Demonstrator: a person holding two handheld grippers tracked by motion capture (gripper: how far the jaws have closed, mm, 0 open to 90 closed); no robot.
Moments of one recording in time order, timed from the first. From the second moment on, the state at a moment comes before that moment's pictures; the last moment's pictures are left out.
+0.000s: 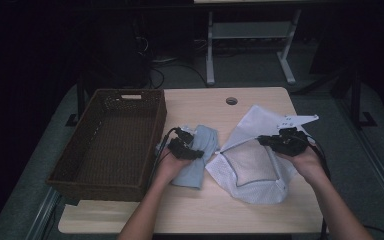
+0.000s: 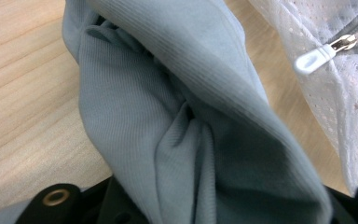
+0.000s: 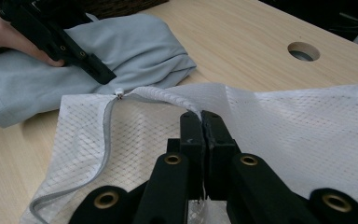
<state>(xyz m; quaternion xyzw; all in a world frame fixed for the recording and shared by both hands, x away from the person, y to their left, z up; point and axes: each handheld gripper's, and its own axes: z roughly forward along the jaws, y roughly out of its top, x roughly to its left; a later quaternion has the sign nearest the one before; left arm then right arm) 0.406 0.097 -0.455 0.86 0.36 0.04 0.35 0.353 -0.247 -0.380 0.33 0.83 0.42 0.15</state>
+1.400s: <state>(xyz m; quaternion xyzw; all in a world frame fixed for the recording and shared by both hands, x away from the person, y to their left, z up) 0.353 0.122 -0.360 0.82 0.33 0.00 0.47 0.382 -0.257 -0.375 0.36 0.81 0.43 0.18</state>
